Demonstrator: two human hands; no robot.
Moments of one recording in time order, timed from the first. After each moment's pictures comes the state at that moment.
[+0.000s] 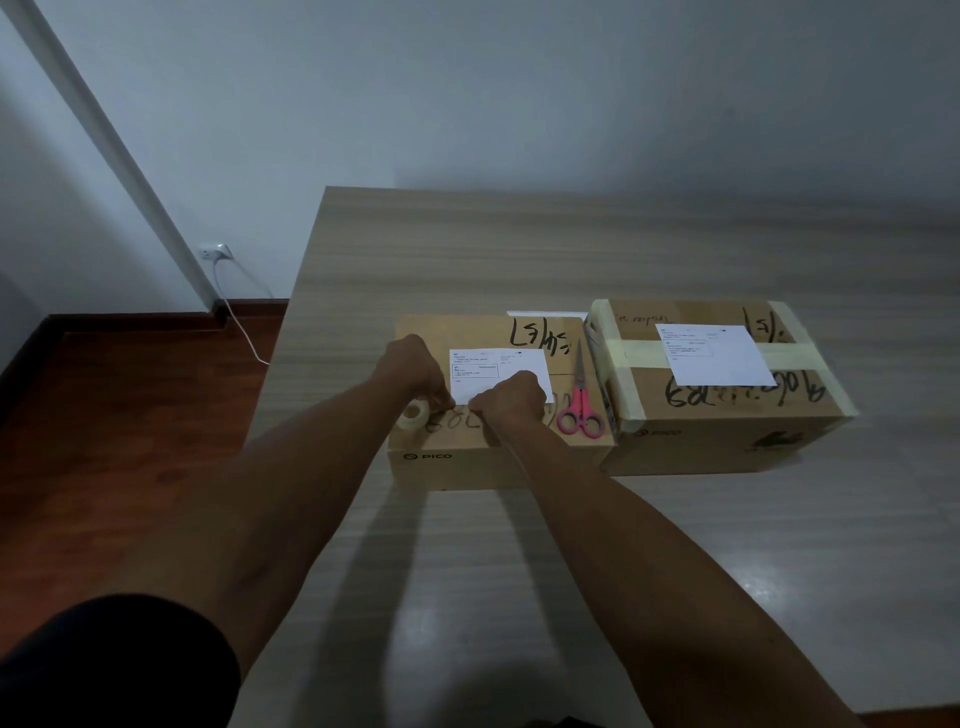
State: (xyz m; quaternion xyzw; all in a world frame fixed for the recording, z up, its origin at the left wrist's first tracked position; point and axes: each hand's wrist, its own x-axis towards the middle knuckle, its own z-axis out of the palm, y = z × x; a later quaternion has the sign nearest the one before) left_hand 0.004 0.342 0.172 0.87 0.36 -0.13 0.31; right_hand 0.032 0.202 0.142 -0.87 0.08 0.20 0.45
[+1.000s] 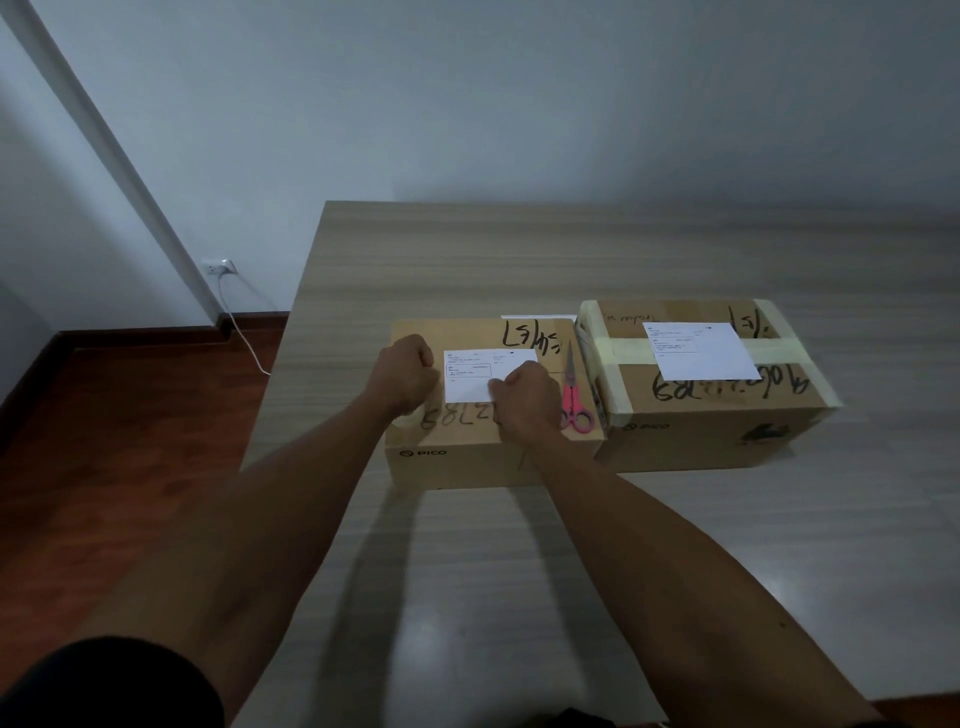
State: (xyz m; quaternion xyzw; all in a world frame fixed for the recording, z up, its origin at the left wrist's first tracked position) left_hand -0.017 0.341 0.151 0.87 0.28 0.05 0.39; right_hand 0.040 0.172 0.137 -0.92 -0.03 0.10 0.38
